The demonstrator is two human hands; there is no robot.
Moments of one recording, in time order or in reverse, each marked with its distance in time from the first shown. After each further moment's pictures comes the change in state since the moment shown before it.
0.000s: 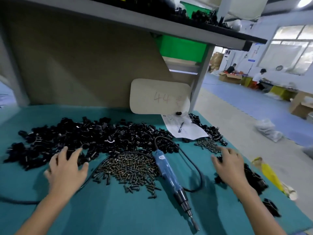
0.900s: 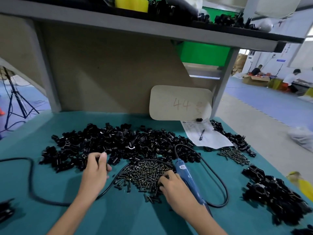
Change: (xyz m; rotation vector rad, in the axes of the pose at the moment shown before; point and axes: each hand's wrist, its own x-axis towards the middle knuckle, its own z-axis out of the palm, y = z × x) left_hand -0.004 0.020 -0.013 -0.746 0.005 -0.096; right_hand -0.065 -0.169 0.102 0.058 -0.355 -0.688
